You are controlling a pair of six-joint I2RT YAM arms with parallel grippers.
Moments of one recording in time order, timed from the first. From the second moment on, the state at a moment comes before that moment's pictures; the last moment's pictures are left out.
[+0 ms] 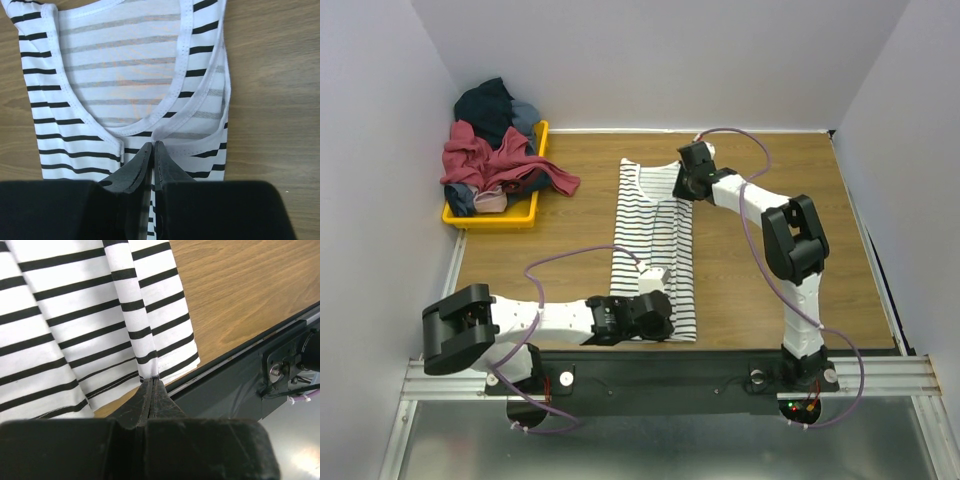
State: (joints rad) left arm -1.31 1.36 0.65 -0.11 -0.25 -1.05; right arm 0.45 2.12 1.61 -0.26 0.16 0.63
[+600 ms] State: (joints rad) left arm -1.31 1.30 0.61 -0.21 -0.28 -1.16; right arm 0.55 2.23 1.76 -0.31 0.21 0.62
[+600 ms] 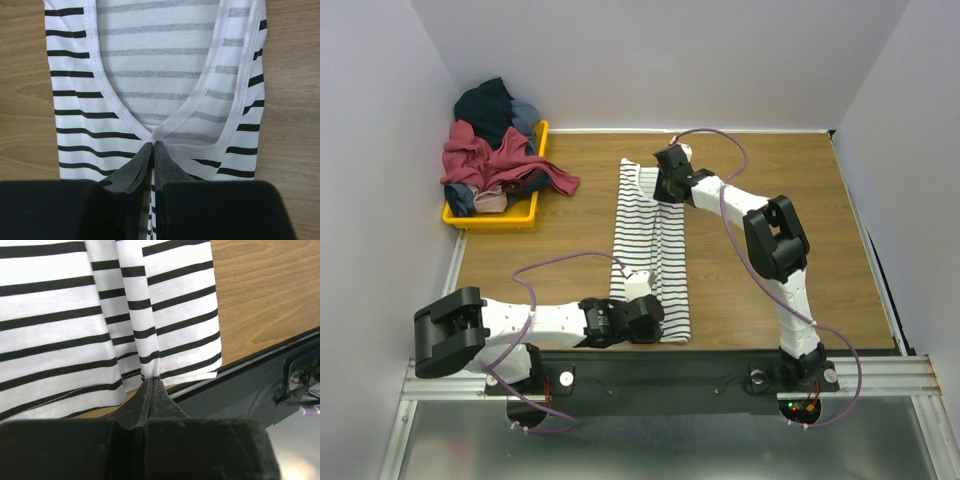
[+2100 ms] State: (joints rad) left arm -1.30 1.19 0.56 -0.34 -0.31 -1.27; right arm 0.58 2.30 1.84 -0.33 0.22 0.62
